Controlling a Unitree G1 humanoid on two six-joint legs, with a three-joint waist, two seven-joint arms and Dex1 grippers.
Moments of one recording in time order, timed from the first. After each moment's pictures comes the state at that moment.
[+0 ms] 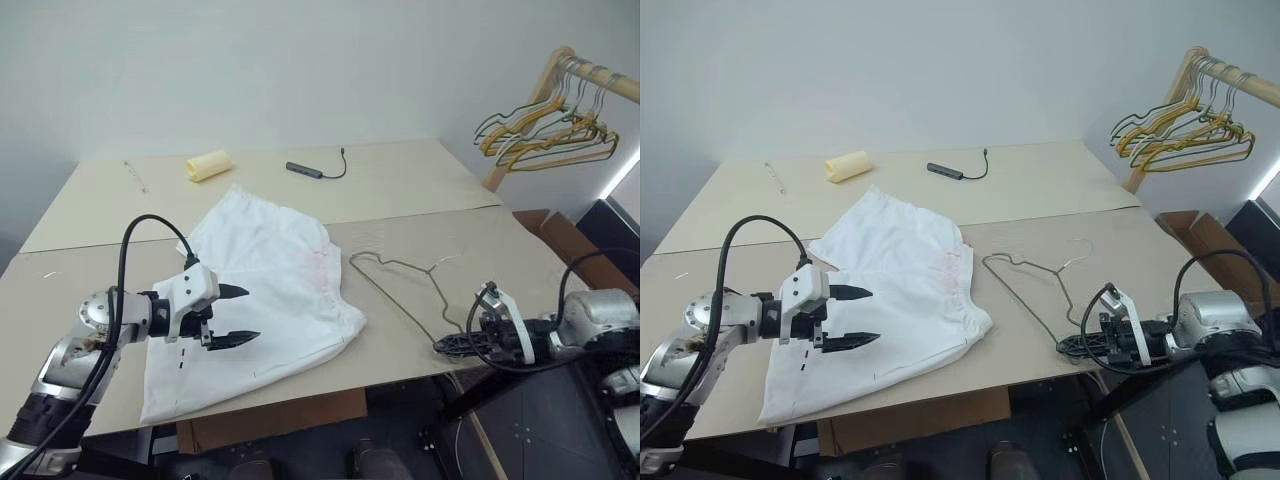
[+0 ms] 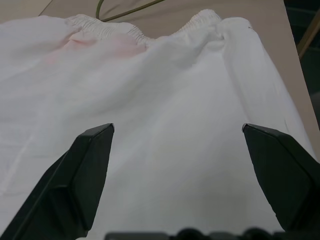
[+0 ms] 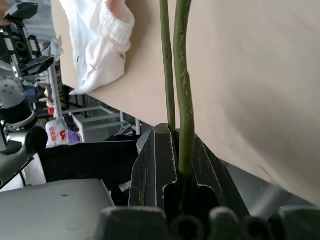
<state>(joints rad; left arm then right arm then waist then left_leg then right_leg) -0.17 0.84 -0.01 -0.13 -0.33 0.31 -1.15 -0.61 -0.90 0.33 0.57 0.68 1.36 1.36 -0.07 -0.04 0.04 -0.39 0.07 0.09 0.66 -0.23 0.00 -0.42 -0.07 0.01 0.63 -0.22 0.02</state>
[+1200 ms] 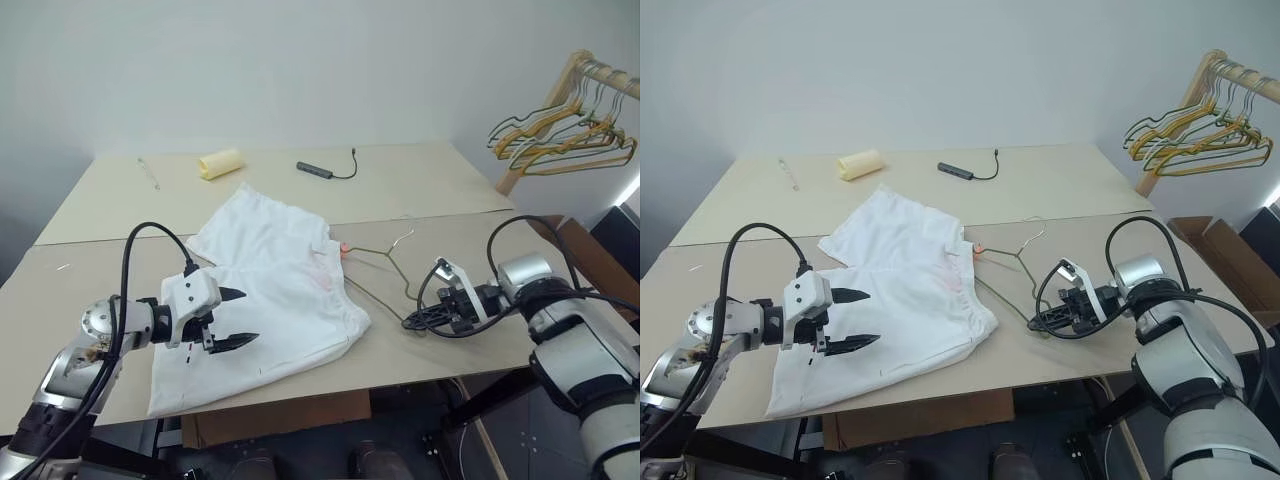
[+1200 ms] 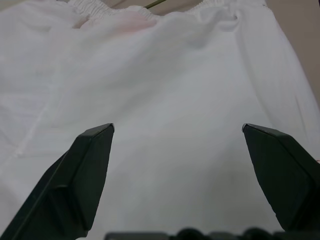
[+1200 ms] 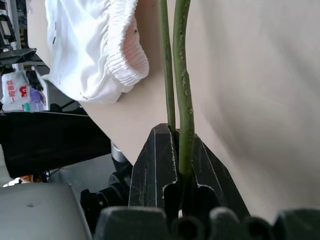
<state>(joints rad) -0.12 0.82 -0.01 -0.15 -0.29 0.29 -1.07 -1.01 -0.63 0.63 1.13 0.39 1.02 1.56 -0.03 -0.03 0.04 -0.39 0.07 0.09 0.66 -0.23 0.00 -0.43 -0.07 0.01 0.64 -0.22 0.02</state>
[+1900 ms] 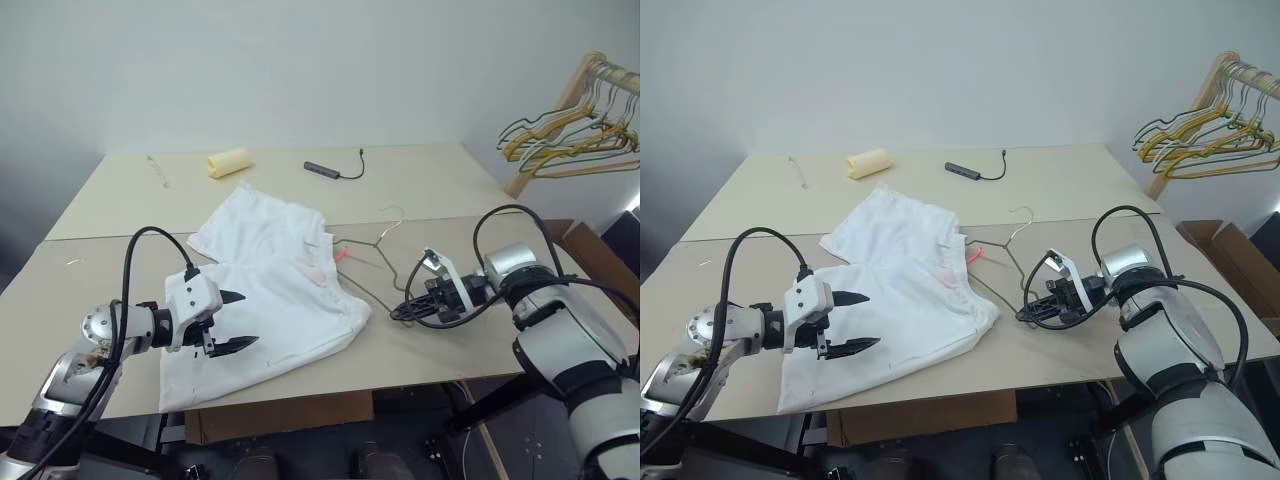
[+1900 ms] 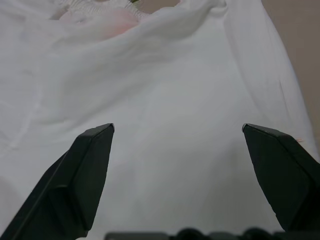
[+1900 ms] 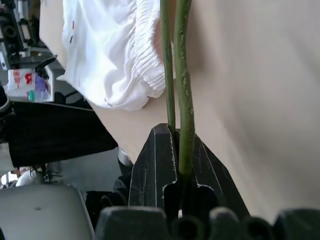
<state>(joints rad) -0.11 0.82 -0.01 -0.17 -0.28 0.29 -1.06 -1.07 -0.61 0.70 1.12 0.51 1.02 1.56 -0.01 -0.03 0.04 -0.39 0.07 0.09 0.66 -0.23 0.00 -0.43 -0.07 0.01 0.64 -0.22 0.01</state>
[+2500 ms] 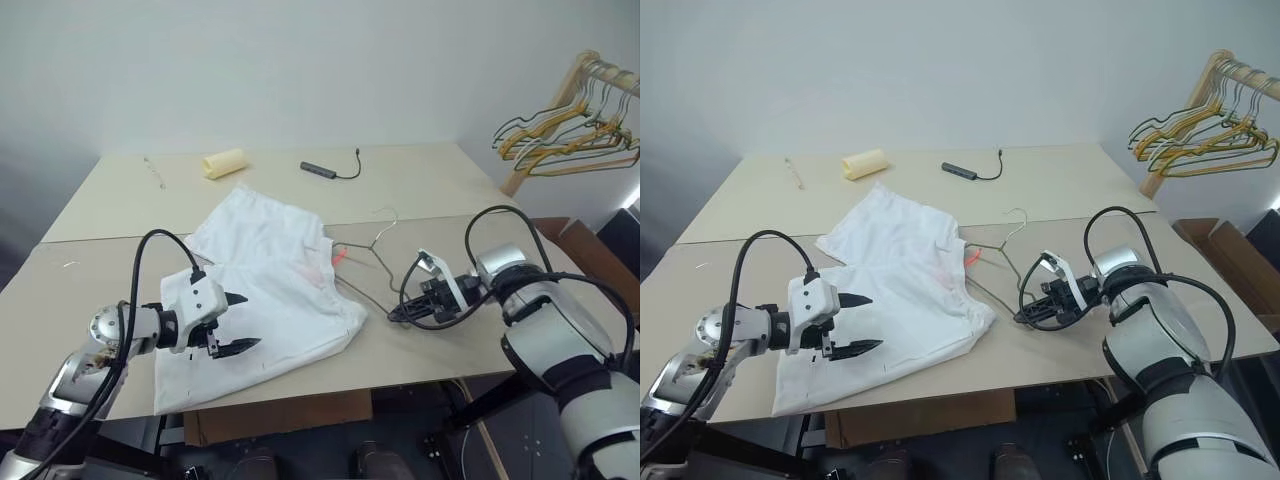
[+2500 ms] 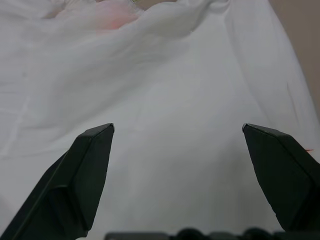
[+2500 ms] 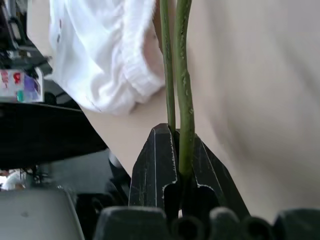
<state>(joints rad) -0.12 0.80 -0.04 -0.16 -0.23 0.27 -1.05 -1.13 -0.52 0.62 1.32 0.37 0.92 1.56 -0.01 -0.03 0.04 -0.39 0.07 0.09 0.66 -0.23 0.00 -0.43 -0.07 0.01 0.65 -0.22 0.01</state>
